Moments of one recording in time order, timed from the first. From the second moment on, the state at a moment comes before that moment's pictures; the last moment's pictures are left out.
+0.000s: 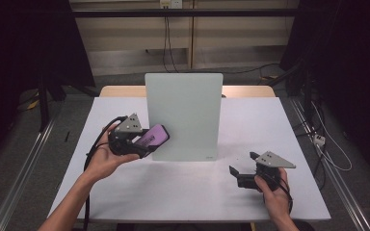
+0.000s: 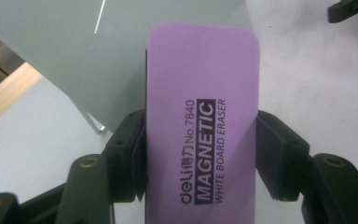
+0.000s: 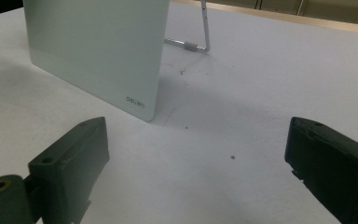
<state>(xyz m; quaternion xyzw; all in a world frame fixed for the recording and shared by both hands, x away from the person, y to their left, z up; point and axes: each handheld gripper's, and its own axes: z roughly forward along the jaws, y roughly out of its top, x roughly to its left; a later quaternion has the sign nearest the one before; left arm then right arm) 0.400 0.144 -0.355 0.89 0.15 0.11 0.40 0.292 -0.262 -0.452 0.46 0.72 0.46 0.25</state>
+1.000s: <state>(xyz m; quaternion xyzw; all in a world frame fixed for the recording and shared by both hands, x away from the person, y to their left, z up) 0.391 0.115 -0.375 0.92 0.14 0.05 0.36 0.293 -0.265 -0.453 0.45 0.72 0.46 0.24</state>
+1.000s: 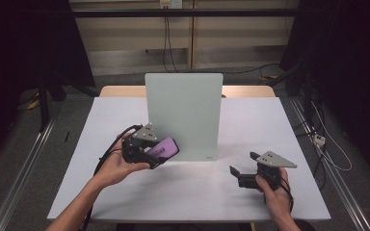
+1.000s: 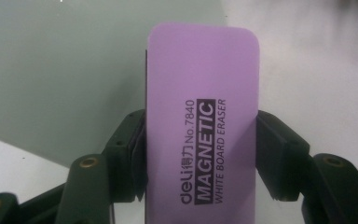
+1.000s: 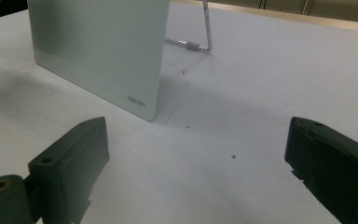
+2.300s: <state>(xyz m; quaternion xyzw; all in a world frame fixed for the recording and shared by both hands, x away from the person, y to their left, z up) 0.372 0.054 -0.410 0.94 0.09 -0.03 0.32 0.294 -0.261 -0.452 0.45 0.72 0.46 0.24</state>
